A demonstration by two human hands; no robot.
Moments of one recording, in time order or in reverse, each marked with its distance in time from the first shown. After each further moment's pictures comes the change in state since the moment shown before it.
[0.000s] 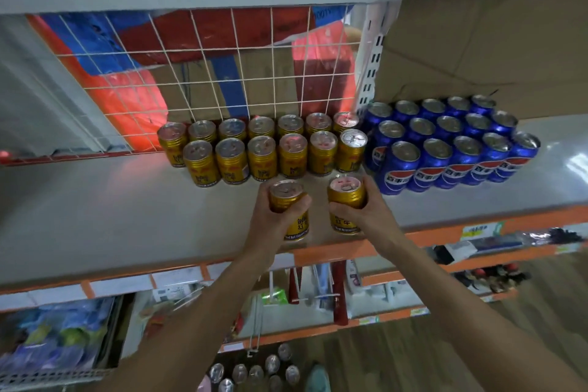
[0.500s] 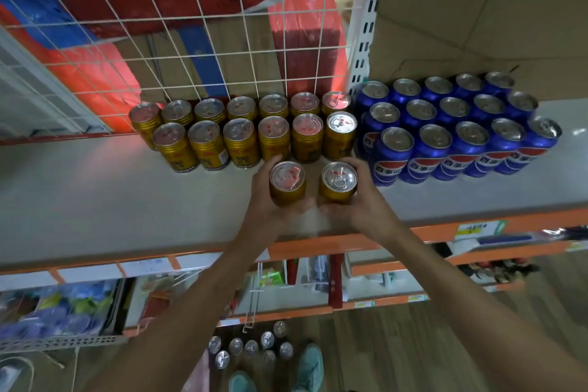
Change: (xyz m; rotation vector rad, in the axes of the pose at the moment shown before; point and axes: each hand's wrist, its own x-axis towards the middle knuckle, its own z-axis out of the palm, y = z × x) left_hand 0.024 -0.031 0.032 0.308 -0.020 0.165; right_hand 0.031 0.031 -0.041 -0.184 -0.165 -0.127
